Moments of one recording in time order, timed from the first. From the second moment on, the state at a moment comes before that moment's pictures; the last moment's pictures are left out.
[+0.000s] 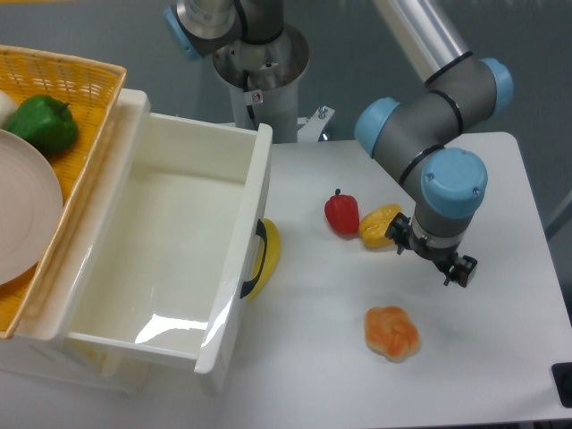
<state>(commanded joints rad) 2.64 -2.11 -1.43 -1.13 1.62 1.31</state>
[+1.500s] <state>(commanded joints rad) 2.62 -2.23 -1.49 -0.95 1.40 1.32</state>
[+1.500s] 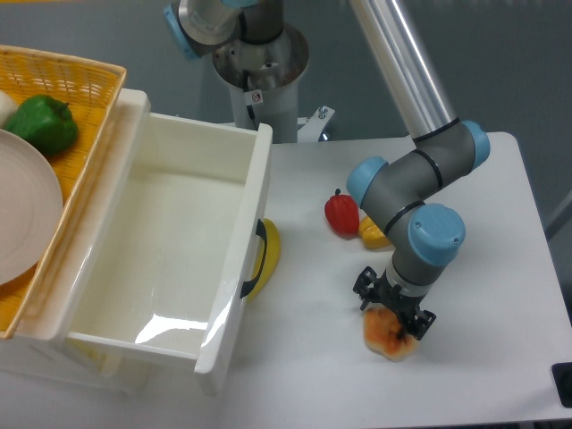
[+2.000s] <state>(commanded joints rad) 2.65 -2.17 -1.46 -0.96 1.50 1.33</state>
